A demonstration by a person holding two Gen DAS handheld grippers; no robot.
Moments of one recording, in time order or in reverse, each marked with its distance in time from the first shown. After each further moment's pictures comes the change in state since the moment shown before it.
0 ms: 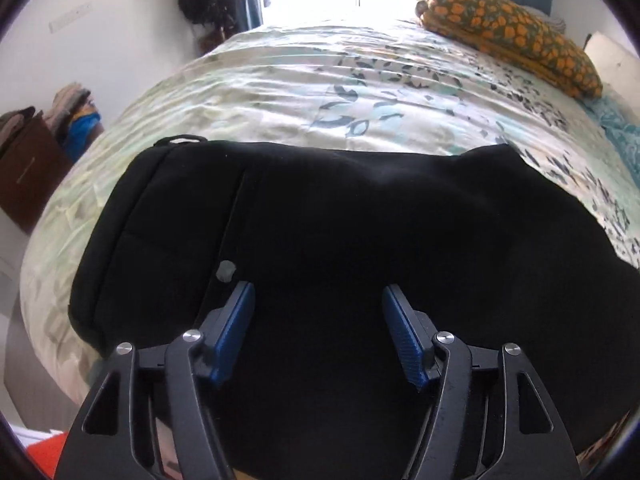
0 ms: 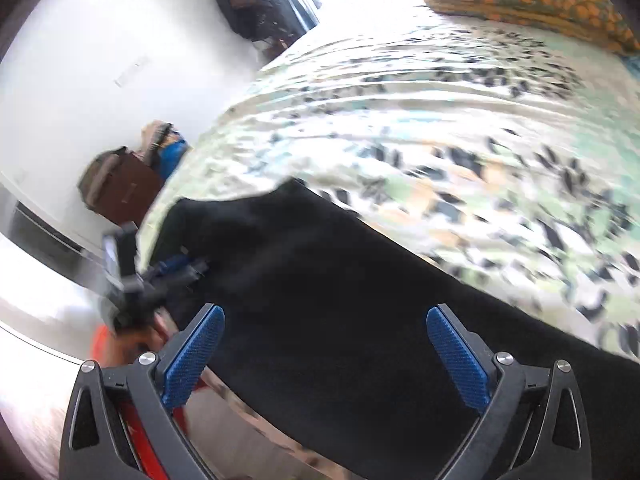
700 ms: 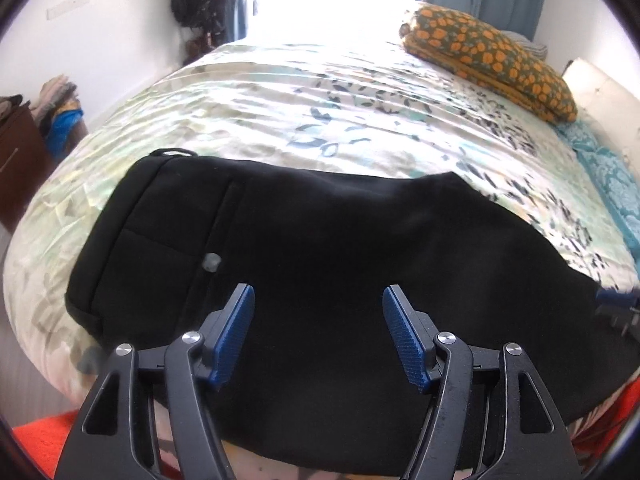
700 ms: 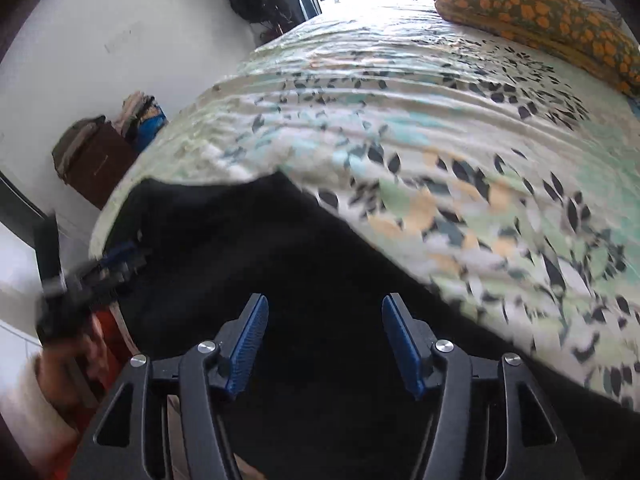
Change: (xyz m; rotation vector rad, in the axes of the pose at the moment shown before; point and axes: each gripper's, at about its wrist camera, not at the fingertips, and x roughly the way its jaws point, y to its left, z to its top) left arm -0.024 0.001 0.009 -0.047 -0.056 -0.179; right arm 0.027 0.011 -0.036 -0.135 0.055 -0.239
